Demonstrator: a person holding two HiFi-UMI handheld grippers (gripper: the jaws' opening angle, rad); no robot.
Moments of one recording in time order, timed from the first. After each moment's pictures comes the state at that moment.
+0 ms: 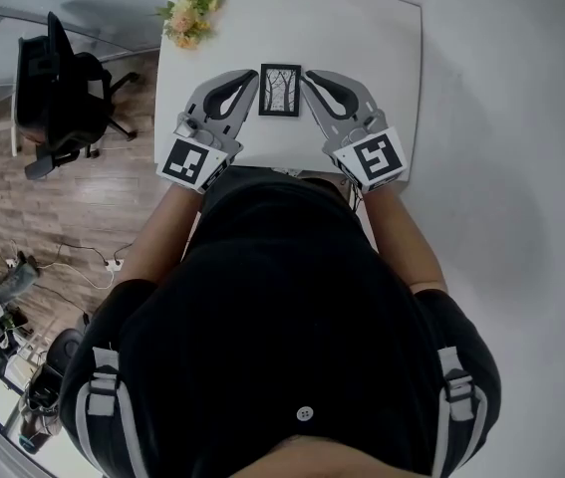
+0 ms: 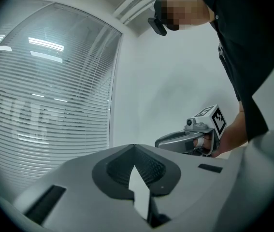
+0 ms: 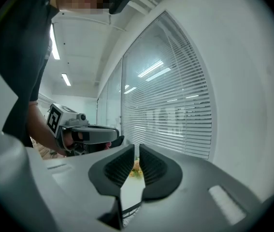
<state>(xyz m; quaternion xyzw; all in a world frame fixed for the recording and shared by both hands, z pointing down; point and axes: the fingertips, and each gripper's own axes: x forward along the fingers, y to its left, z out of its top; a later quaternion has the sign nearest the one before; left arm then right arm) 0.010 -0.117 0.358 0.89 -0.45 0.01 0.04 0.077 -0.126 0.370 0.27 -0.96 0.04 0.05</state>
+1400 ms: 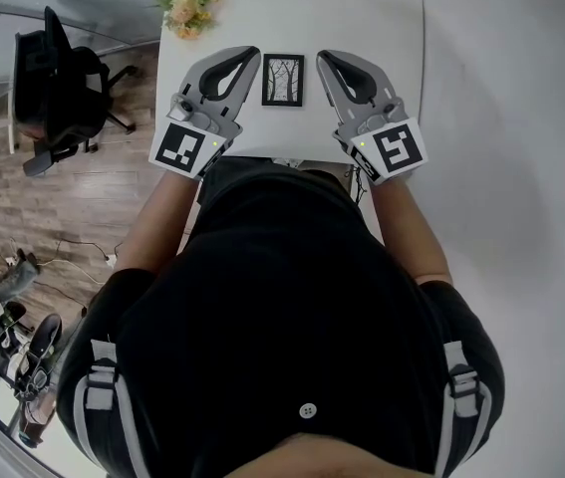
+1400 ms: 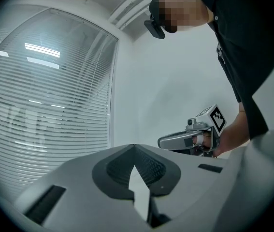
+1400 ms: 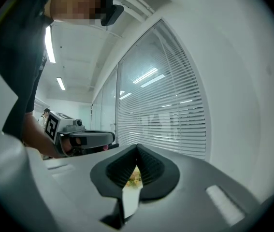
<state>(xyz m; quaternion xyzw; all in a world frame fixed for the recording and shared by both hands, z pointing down) 0.006 -0.124 0.325 0.90 -0.44 0.00 0.00 0.088 -0.135 0.334 0.29 -0.96 0.03 0.01</state>
